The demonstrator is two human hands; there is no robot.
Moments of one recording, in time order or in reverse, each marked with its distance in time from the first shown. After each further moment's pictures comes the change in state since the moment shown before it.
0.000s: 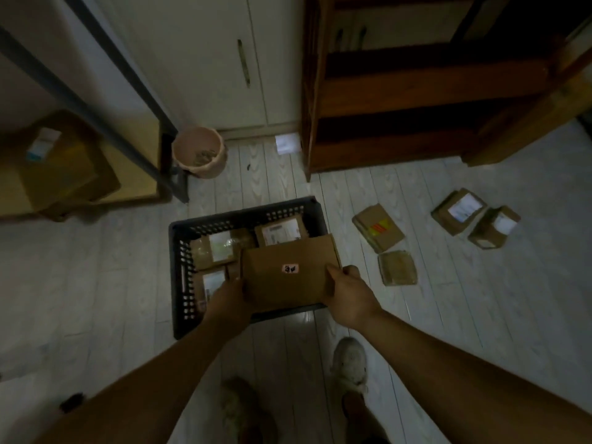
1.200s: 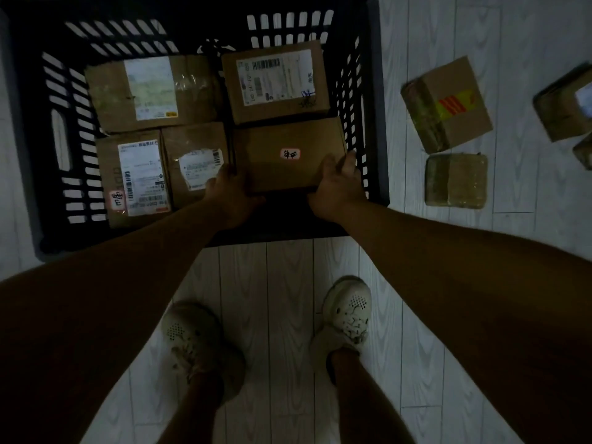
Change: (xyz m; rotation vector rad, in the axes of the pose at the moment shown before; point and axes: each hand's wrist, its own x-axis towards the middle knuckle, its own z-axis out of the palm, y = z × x) left_hand 0.231 -0.088 0.199 0.195 -0.212 -0.054; right_hand 0.261 0.112 0.196 -0.154 -0.077 0.129
